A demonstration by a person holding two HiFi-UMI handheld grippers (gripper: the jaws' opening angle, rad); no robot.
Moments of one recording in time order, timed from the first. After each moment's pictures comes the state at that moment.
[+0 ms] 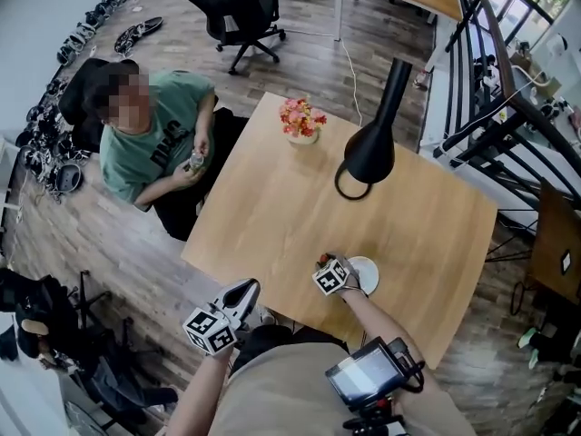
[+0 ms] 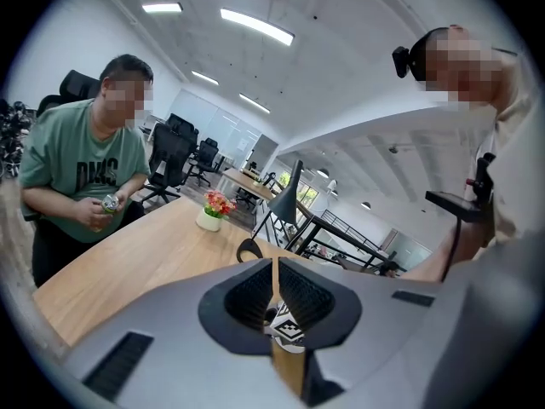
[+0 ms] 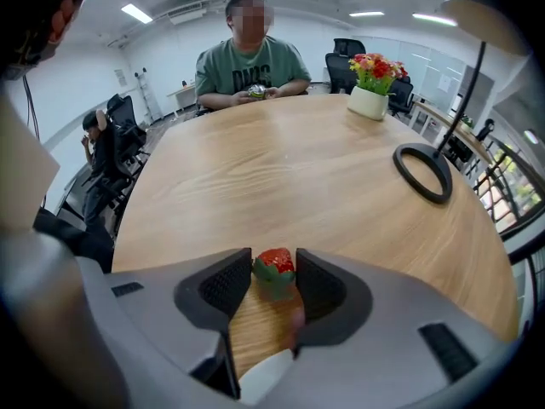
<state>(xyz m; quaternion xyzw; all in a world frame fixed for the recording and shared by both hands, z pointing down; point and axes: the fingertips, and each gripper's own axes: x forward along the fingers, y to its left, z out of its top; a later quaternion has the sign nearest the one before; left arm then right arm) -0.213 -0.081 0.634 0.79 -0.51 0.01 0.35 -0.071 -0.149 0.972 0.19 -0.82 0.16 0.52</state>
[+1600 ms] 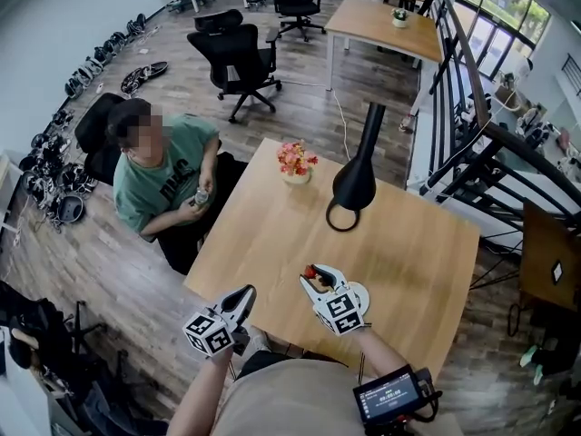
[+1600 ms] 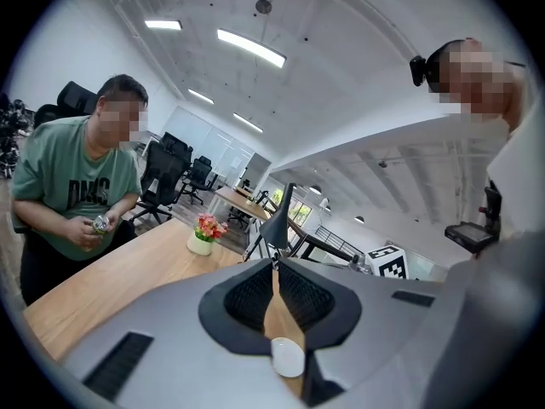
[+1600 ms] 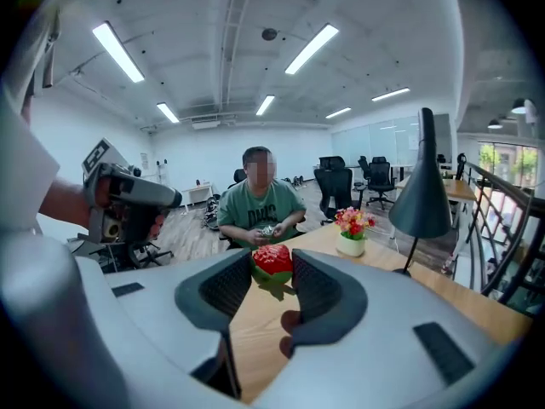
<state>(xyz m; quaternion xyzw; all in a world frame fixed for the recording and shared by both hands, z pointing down) -0.222 -0.092 0.587 0.80 -0.51 -0.04 0.31 -0.105 -0.167 0.649 0.25 -0.94 0.11 0.19</state>
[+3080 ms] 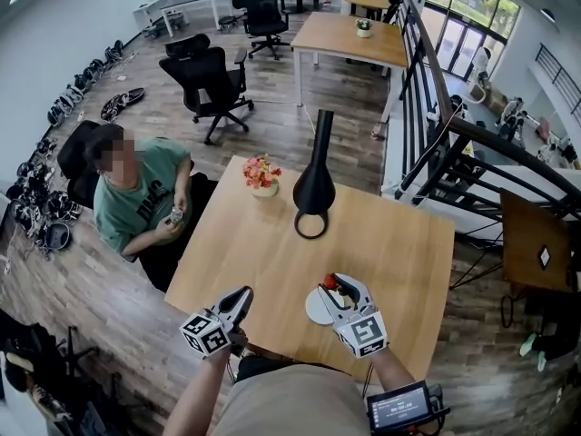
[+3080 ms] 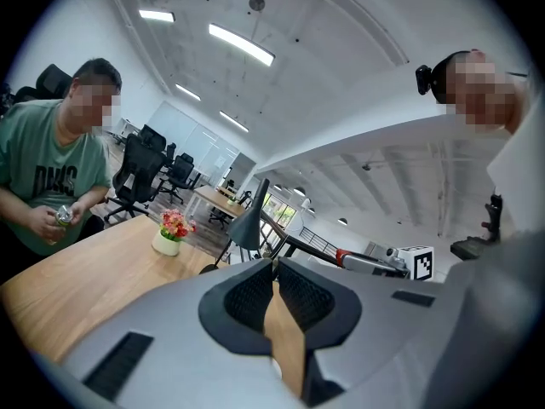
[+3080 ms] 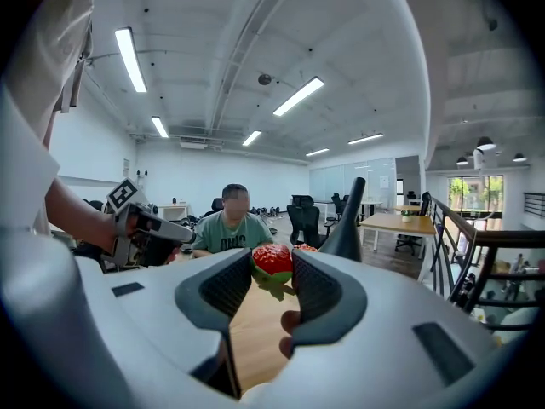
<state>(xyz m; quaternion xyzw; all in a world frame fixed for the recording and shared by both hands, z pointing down) -0.140 -0.115 0.575 0.83 -0.47 -0.06 0.30 0.043 -0.156 0.551 0.34 -0.93 0.03 0.11</state>
